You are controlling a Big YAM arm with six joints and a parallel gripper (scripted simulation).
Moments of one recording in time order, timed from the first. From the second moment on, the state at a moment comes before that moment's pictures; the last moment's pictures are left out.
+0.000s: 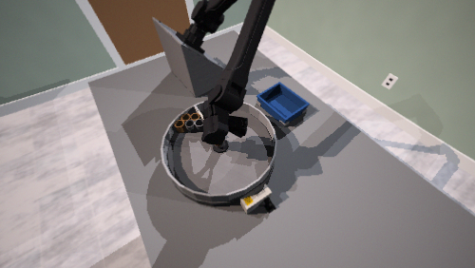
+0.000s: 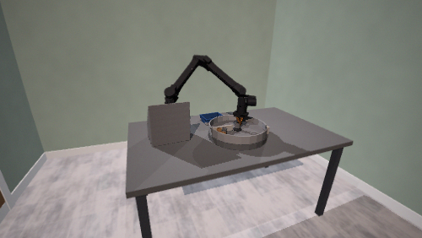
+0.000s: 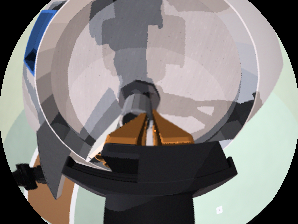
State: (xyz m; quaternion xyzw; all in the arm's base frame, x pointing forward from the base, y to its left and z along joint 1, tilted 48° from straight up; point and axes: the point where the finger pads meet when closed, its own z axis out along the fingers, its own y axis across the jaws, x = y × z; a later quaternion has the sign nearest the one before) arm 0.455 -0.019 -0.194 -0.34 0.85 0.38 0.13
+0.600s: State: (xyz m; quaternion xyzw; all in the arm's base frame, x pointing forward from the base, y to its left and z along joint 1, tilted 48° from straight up) arm 0.455 -0.019 -0.194 -0.34 0.85 0.38 0.13
